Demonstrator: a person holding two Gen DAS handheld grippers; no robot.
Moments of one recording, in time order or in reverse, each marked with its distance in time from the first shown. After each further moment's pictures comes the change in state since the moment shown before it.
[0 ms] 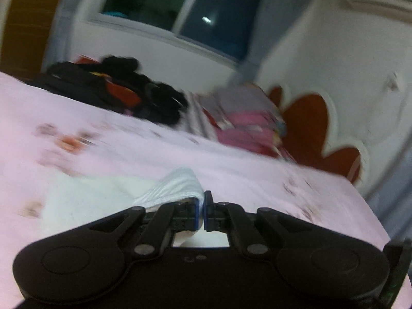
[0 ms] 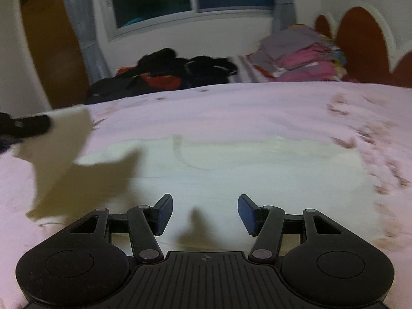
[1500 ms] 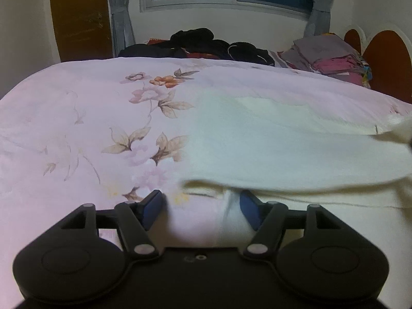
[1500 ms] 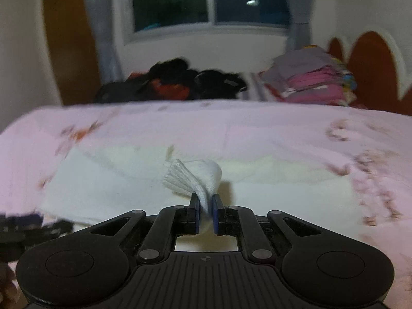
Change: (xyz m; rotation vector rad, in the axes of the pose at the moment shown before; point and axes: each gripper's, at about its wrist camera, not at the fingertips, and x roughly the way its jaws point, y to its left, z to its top) left arm 0.005 0.075 -0.074 0.117 0.123 0.503; right arm -0.009 -0.018 0.012 -0.099 -0.088 0.023
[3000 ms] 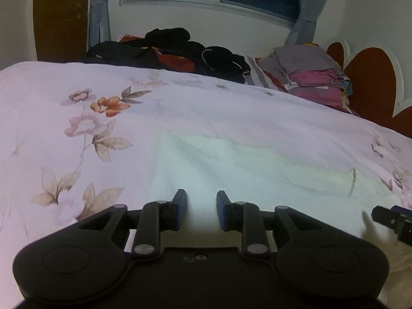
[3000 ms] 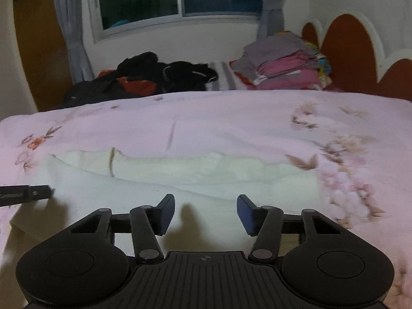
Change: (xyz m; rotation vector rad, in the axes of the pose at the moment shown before) left arm 0.048 -0.035 0.060 -0.056 0.010 -0.147; right arm 0.044 -0.034 0.007 0.039 0.077 -0.045
